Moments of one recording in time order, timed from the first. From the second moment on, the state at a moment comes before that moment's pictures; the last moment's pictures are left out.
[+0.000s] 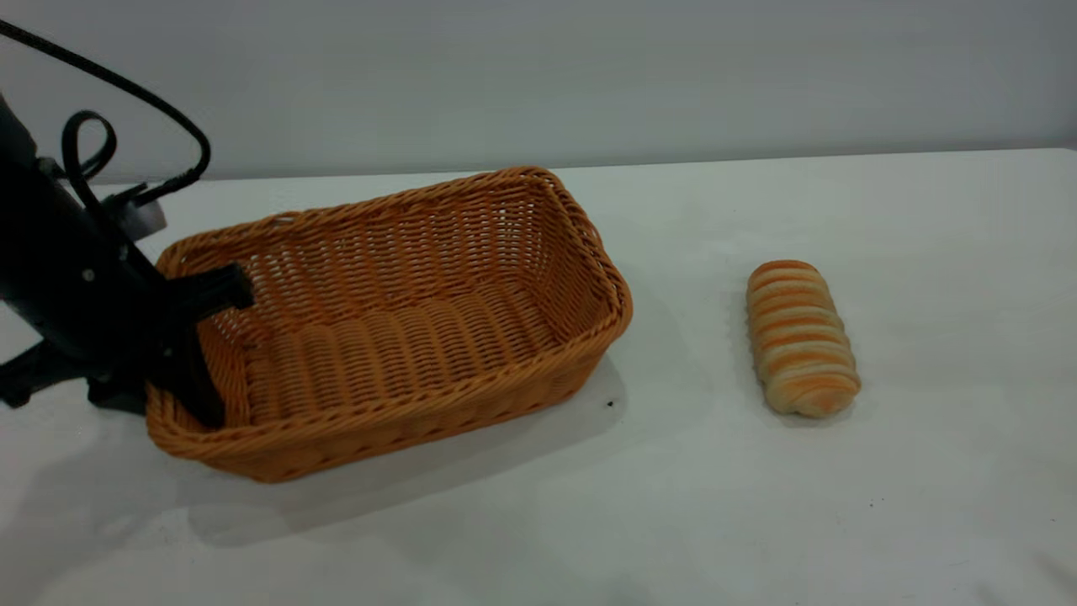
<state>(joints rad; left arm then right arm) -0.07 2.04 -0.96 -0.51 0.34 0.05 0.03 0.77 -0.58 0.53 0.59 -0.63</state>
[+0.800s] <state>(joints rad) -0.11 2.26 -1.47 -0.40 0.71 0.15 0.03 0.77 -0.58 0.53 0.59 -0.63</state>
